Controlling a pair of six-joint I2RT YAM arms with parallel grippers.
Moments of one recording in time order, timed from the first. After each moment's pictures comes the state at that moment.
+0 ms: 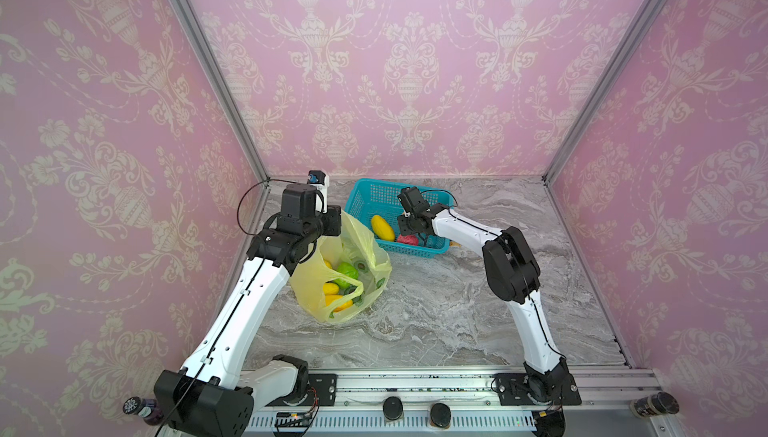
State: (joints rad) left arm -0.24 1.18 1.23 -0.63 0.03 -0.17; right arm 0.58 2.27 1.83 -0.50 0.19 0.26
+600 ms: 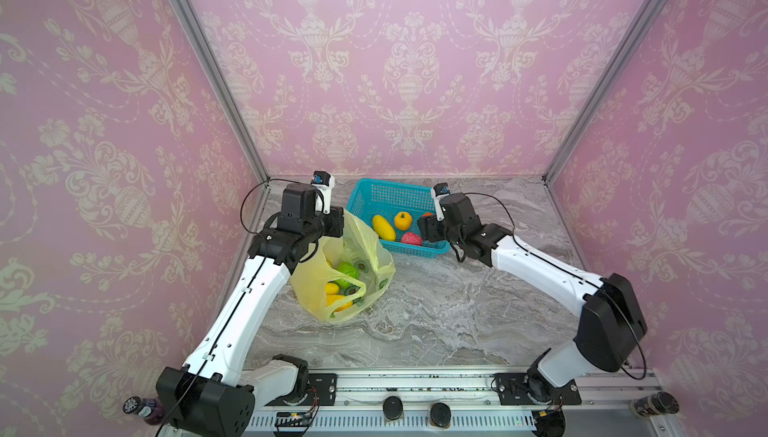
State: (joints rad) left arm -0.23 1.19 1.22 -0.61 0.12 -0.15; right arm 0.64 1.46 1.13 -0.23 0.20 0.27
